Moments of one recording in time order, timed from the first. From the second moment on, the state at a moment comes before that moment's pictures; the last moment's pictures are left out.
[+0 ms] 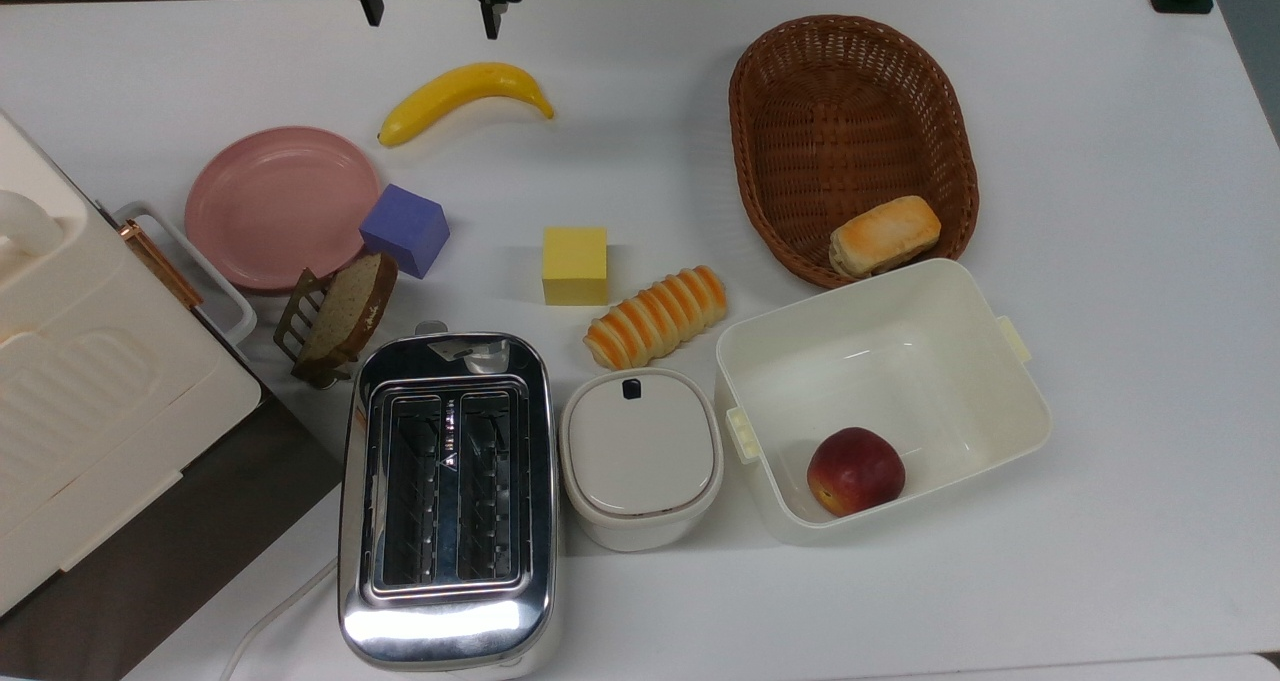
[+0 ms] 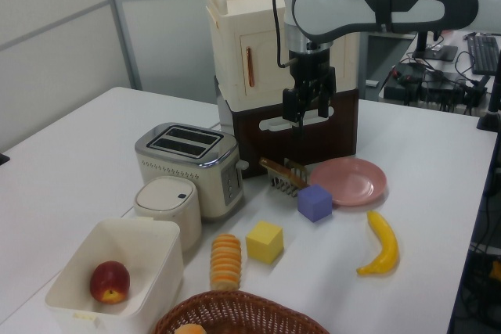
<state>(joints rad) 0.02 0.00 -0.13 -1.66 -0.01 1.66 0.01</state>
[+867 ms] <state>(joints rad) 0.02 0.00 -0.13 -1.66 -0.01 1.65 0.01</state>
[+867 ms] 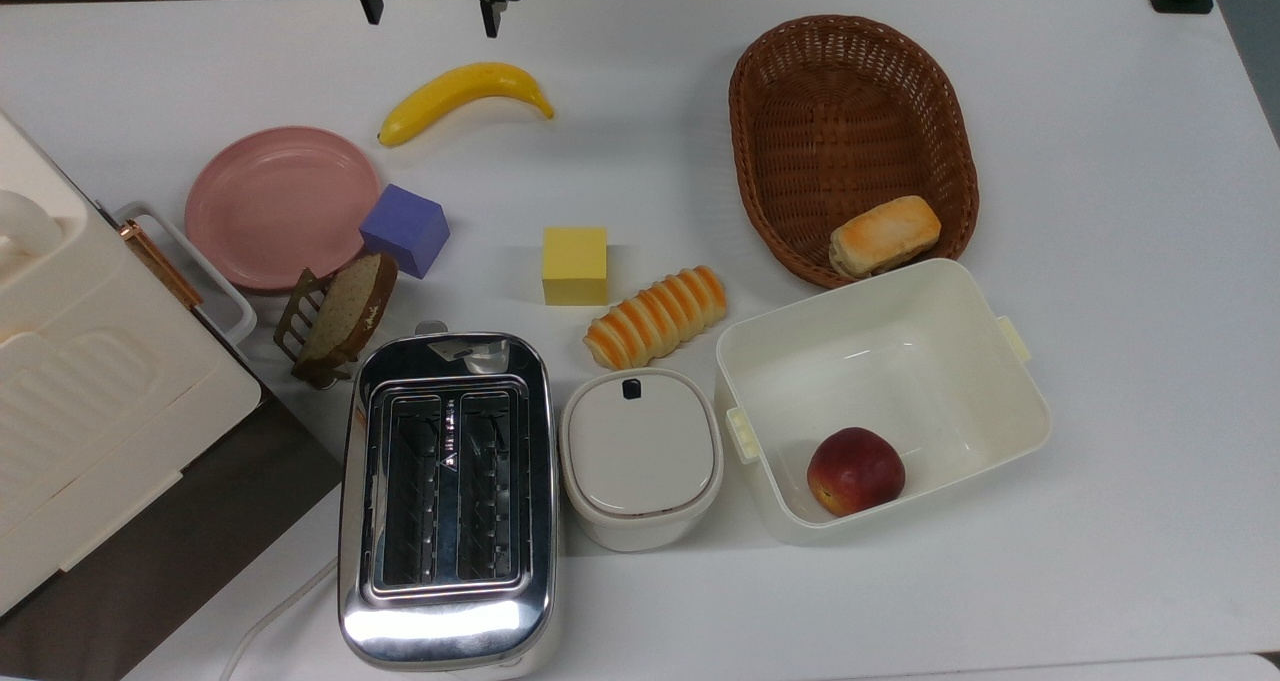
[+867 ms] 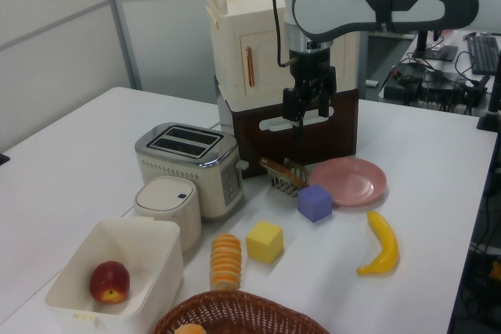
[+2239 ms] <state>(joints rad) -0.23 0.02 0.03 -1.91 0.00 2.05 0.05</state>
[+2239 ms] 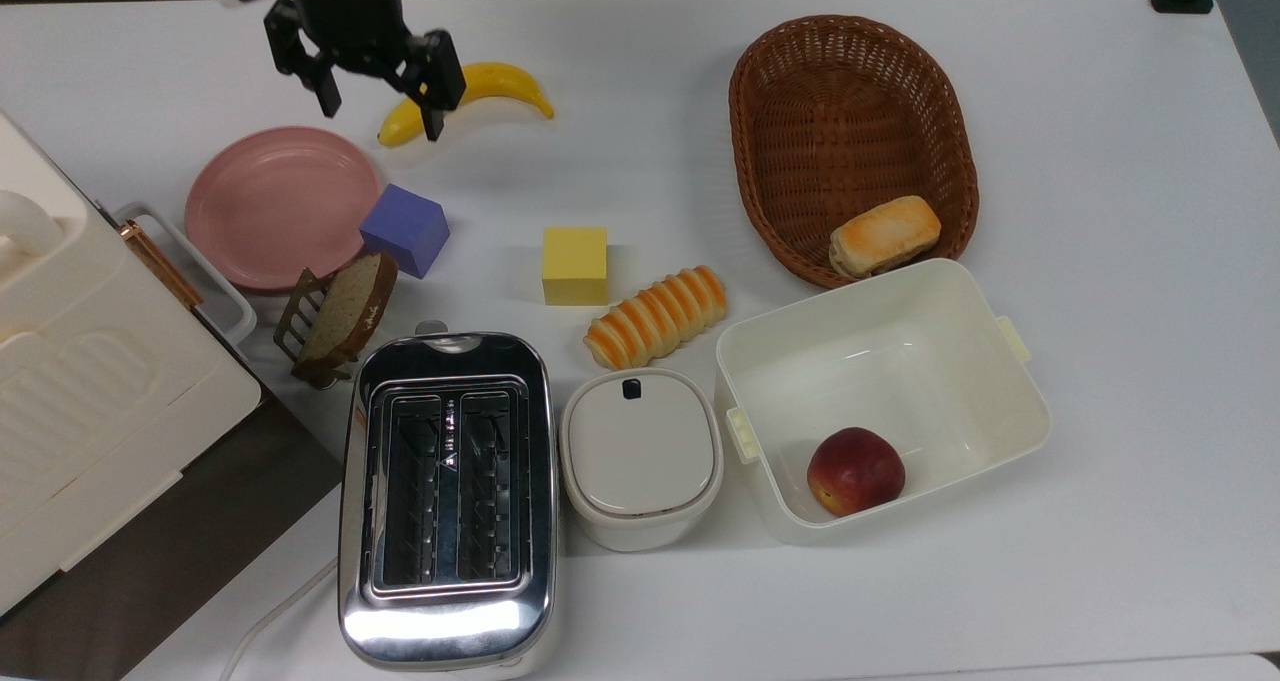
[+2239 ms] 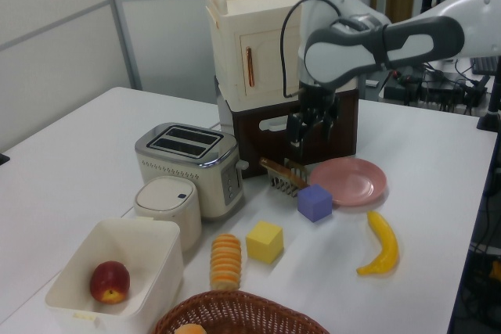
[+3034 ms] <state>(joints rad) -0.25 0.16 0.03 -1.93 0.00 2.13 0.07</state>
